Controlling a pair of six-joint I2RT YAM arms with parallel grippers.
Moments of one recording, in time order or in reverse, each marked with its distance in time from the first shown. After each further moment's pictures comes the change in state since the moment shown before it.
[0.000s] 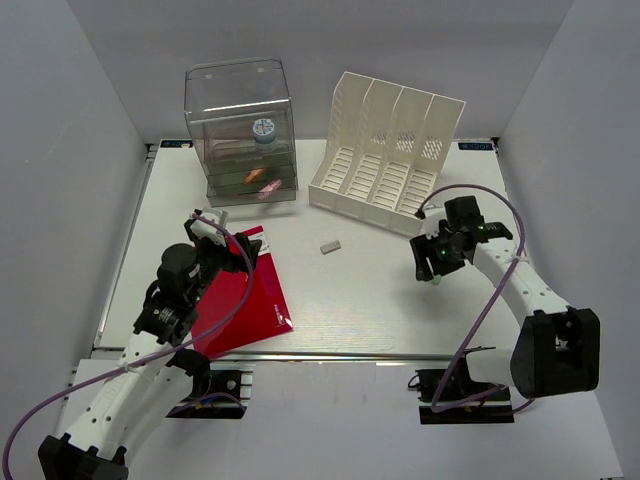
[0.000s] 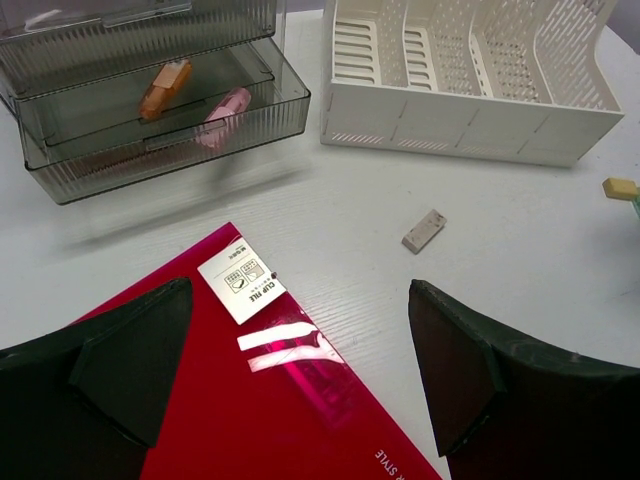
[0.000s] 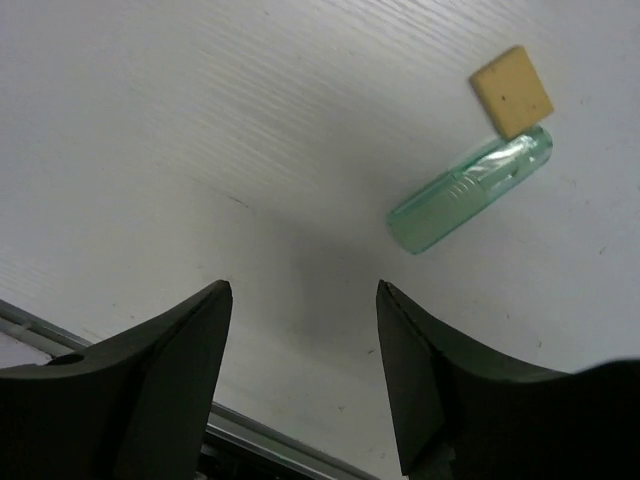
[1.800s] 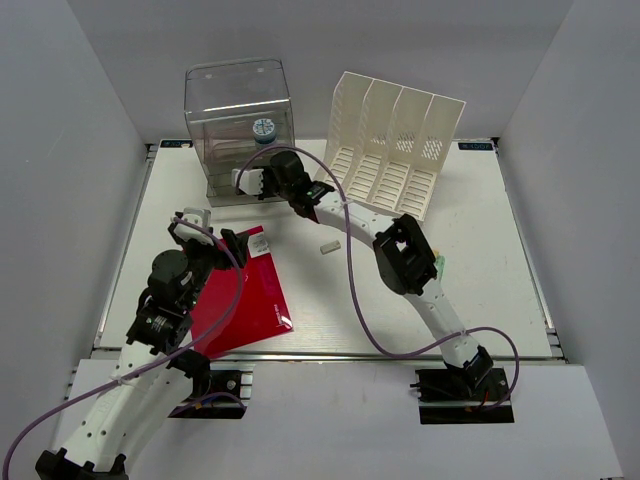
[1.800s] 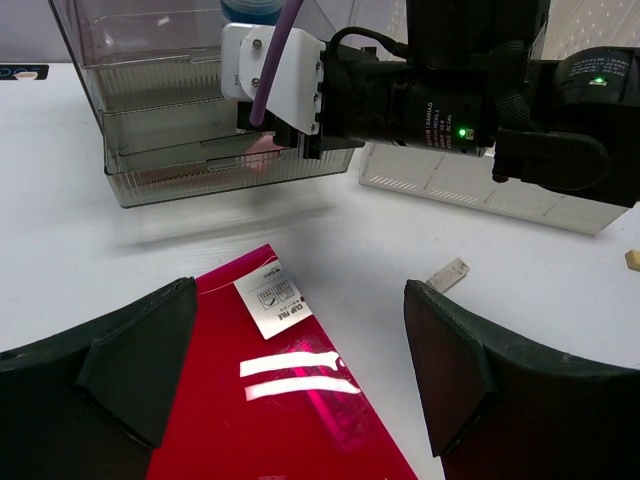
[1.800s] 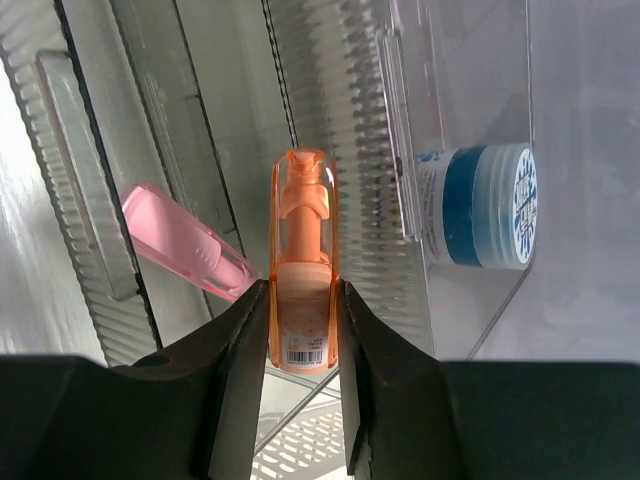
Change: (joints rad) left arm 0.000 -0.077 0.017 -0.022 -0.148 -0.048; right arm 0.624 1.173 1.229 0.722 0.253 -0.801
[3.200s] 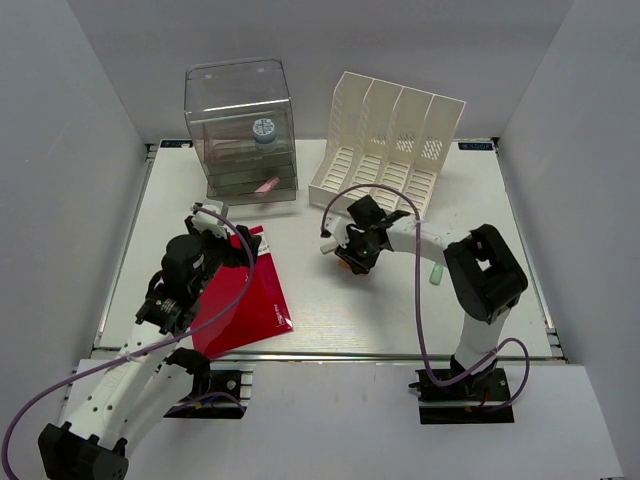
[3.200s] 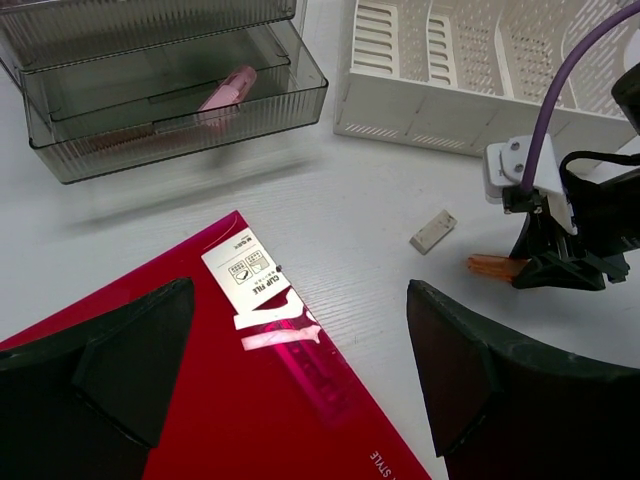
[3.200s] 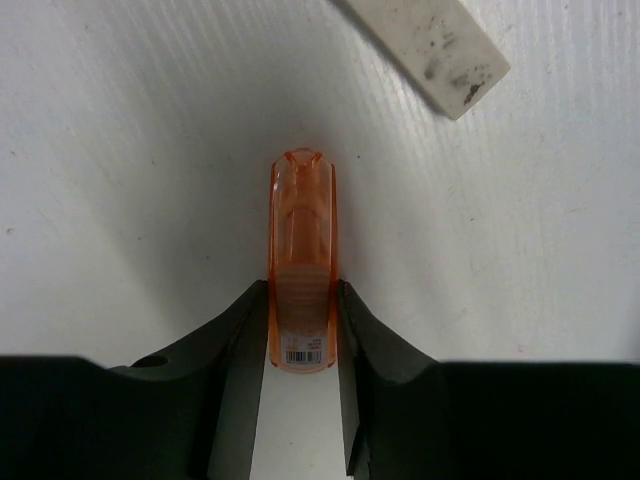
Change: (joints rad) left arm 0.000 0.148 0.032 -0.008 0.097 0.008; right arm -0.185 -0.627 -1.005 -0.403 -0.251 0.549
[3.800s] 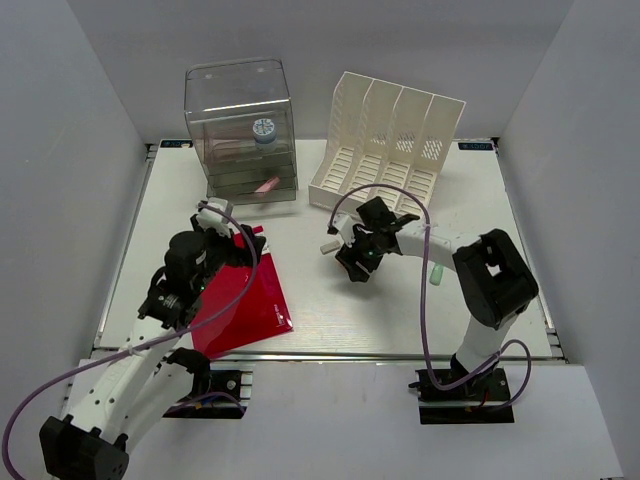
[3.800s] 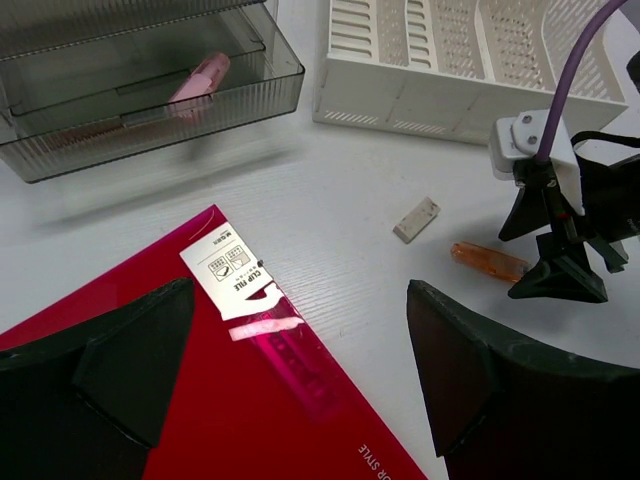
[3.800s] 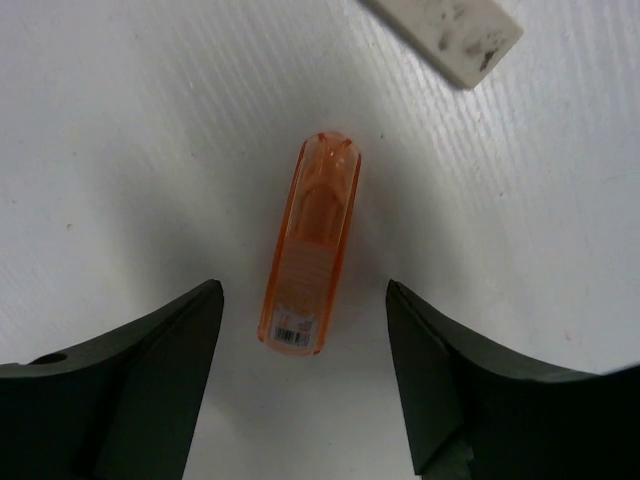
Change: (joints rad) left arm 0.001 0.048 0.013 0.001 0.064 -0.008; right arm -0.040 -0.061 -0.071 0.040 -0.097 0.066
